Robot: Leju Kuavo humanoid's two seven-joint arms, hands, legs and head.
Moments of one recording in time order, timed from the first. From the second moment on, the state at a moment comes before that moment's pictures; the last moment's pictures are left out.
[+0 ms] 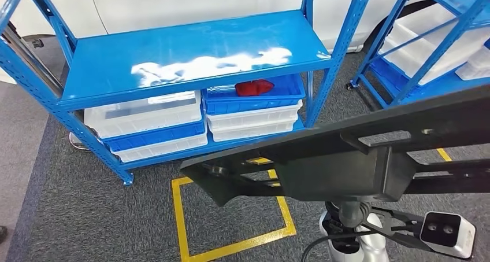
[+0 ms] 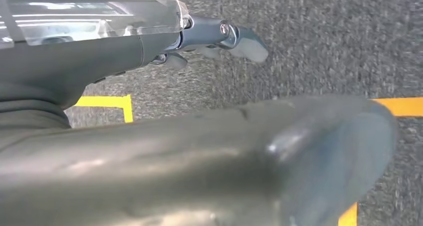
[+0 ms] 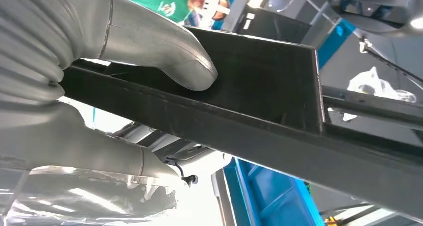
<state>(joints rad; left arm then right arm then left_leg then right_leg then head) -0.09 -0.06 1.22 -0.21 -0.99 -0.02 -0.15 -0.08 0.06 0.14 -1.96 -0.22 0.68 -0.68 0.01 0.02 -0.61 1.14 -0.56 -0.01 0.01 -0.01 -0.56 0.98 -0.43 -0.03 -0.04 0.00</state>
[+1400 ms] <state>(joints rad) -0.09 -0.05 1.25 -0.21 -0.99 0.06 -0.12 -0.11 0.04 0.23 -2.09 -0.16 0.57 -0.68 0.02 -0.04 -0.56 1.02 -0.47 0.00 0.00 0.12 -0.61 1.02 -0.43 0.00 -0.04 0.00</state>
